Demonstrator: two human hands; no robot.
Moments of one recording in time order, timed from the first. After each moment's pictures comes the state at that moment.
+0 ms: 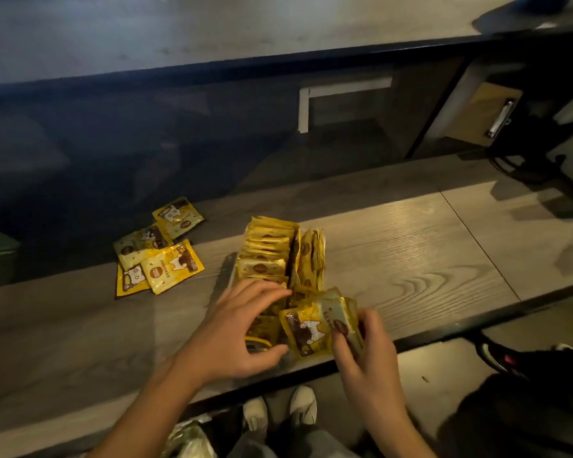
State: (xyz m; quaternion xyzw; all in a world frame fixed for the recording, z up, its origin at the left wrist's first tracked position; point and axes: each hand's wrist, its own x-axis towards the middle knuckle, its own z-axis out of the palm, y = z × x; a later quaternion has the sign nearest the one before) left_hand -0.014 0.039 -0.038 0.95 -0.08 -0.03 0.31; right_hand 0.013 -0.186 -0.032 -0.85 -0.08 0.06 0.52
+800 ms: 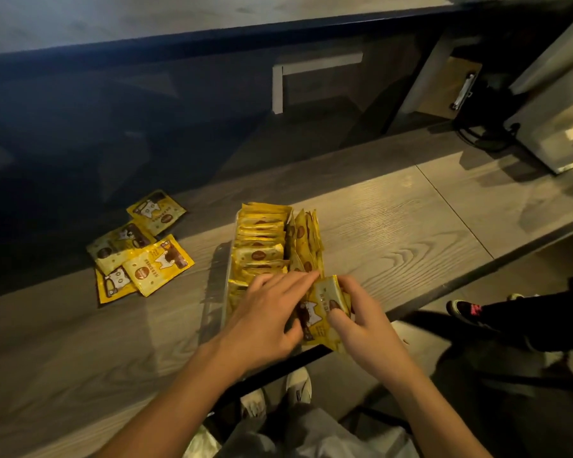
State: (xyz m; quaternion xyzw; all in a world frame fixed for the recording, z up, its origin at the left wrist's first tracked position) left_hand 0.003 0.017 -0.052 0.95 -0.17 -0.03 0.26; right_hand 0.019 -0.164 -0.020 -0.84 -0.08 0.18 0.51
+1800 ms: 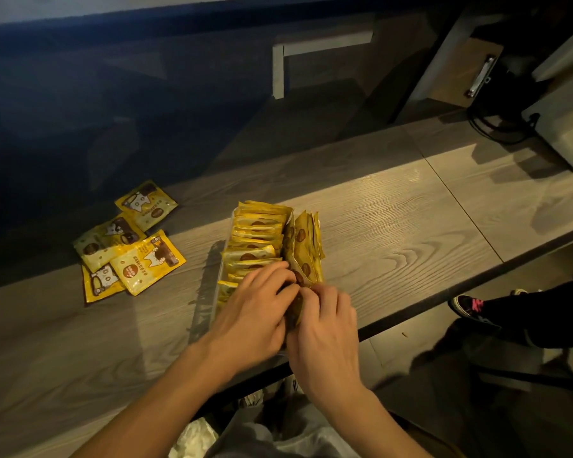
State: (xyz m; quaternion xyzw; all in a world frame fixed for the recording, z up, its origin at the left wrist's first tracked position) left_hand 0.014 0.020 -0.057 0.97 -0.16 -0.03 0.17; right_hand 0.004 -0.125 -0.055 -0.98 -0.16 -0.01 0.14
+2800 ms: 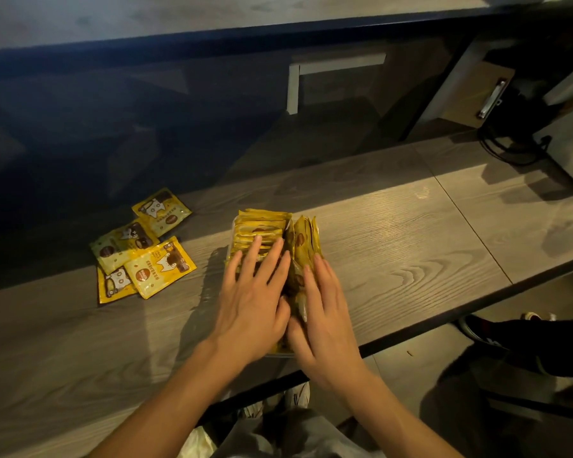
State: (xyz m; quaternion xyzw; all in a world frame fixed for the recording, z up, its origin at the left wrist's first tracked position) left_hand 0.028 0.022 -0.054 1.00 -0.01 -0.05 0.07; right_hand 0.036 -0.131 -0.070 -0.92 -0.29 0.02 0.27
